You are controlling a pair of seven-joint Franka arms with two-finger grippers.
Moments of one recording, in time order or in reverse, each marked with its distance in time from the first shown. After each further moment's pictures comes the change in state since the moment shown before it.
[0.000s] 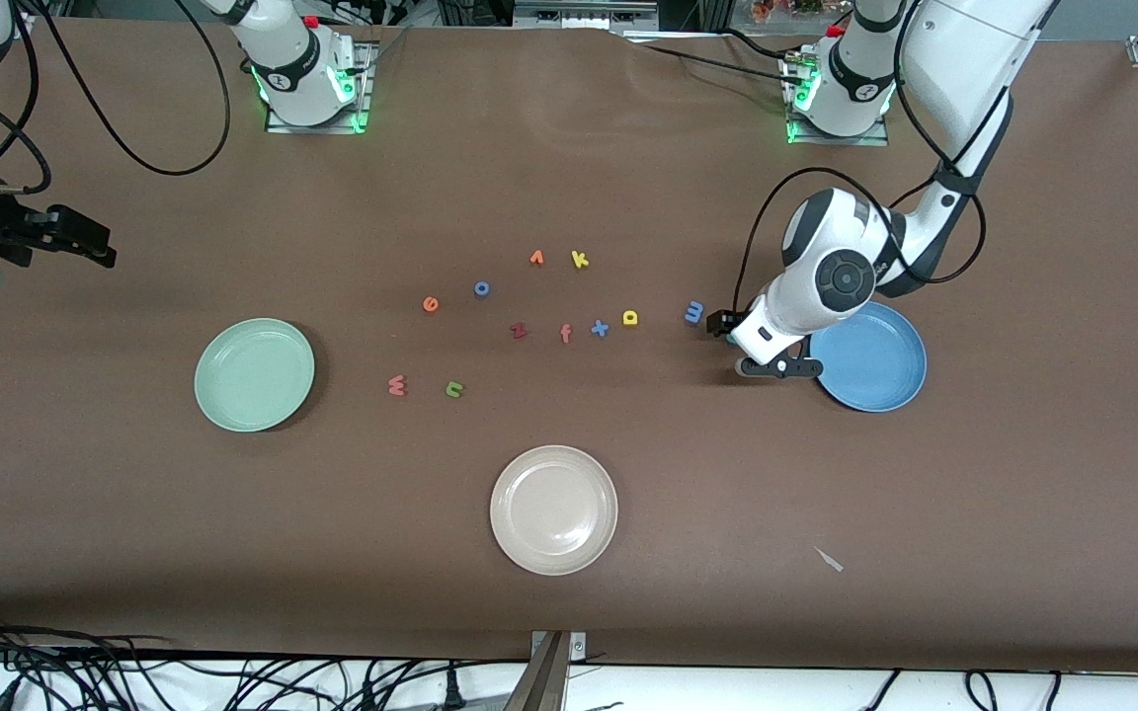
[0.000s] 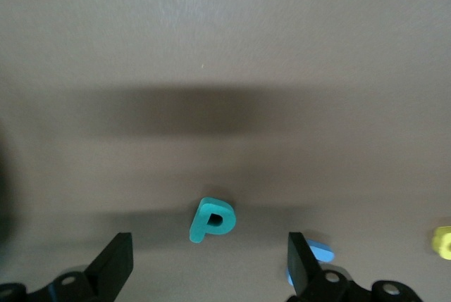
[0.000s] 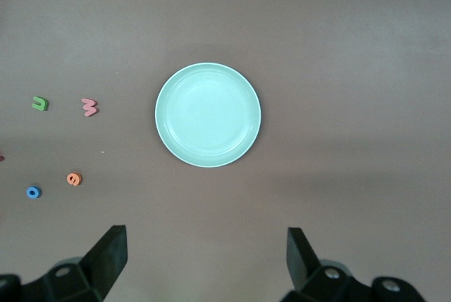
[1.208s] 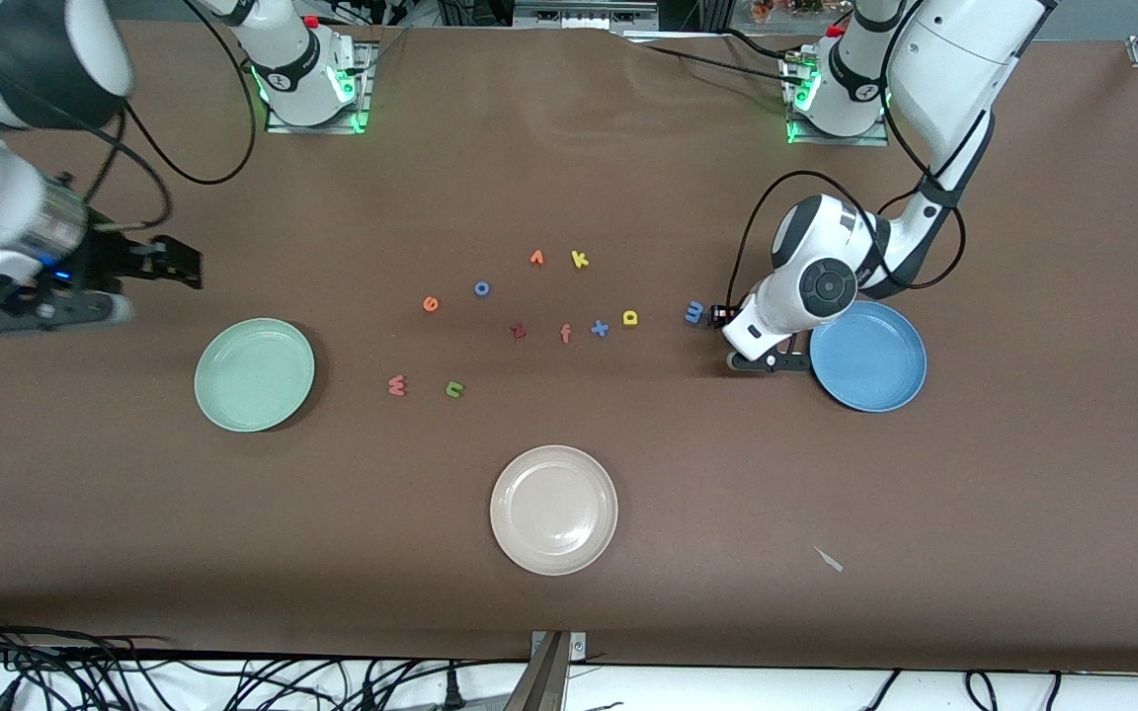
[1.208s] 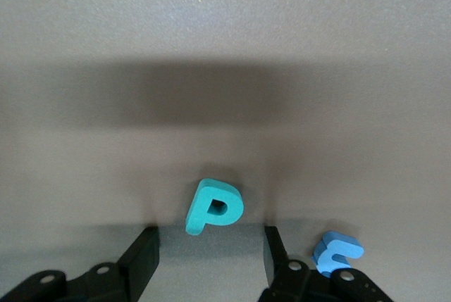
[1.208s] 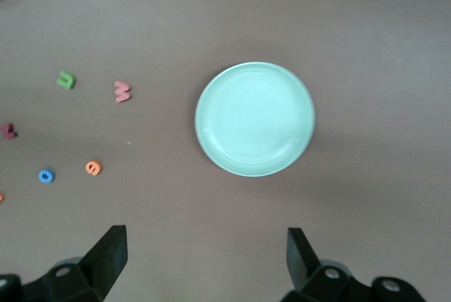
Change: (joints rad) left arm -0.013 0.038 0.002 -0.020 0.001 0.003 -0.007; right arm 0.123 0.112 0.042 -0.010 0.001 0.047 0.004
